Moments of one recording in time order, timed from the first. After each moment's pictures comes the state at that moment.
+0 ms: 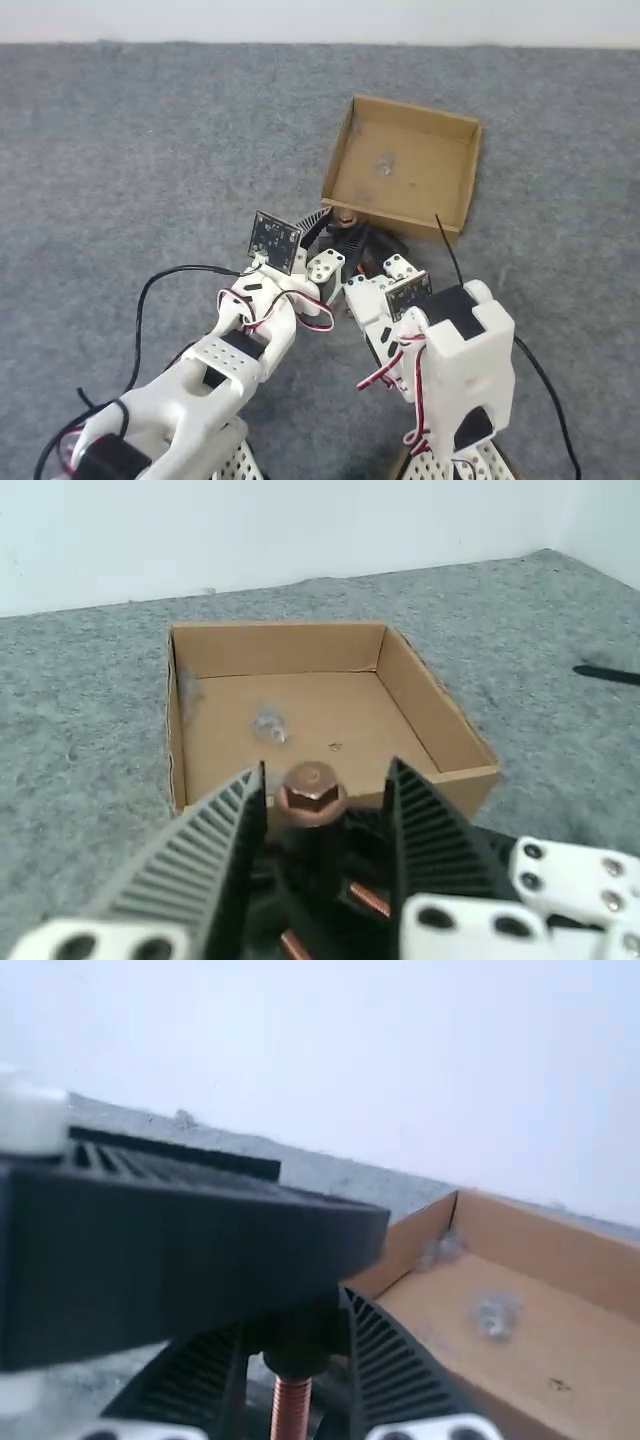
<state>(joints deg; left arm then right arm) 24.1 -29.8 86.4 -28.2 11.9 -29.5 24.7 83.4 -98.5 2.8</state>
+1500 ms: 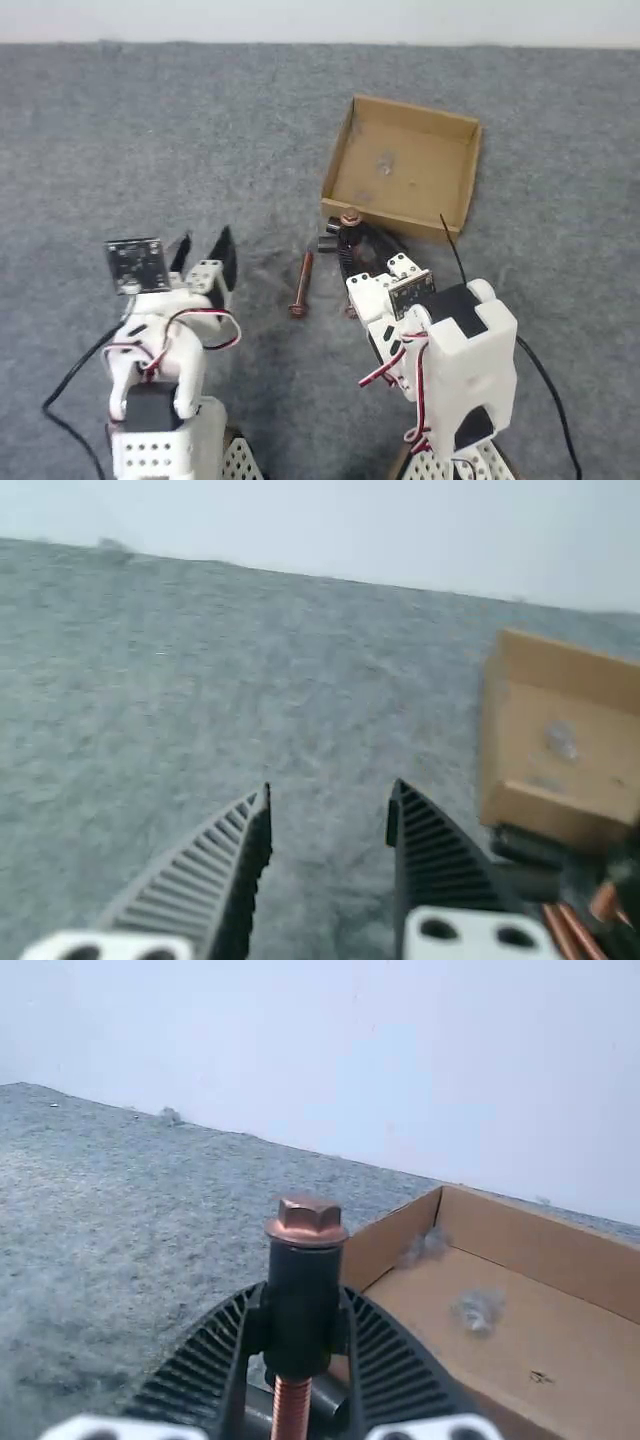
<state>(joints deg) -7.6 -98.5 86.1 51.1 11.8 -28.0 24.7 83.4 -98.5 2.8</state>
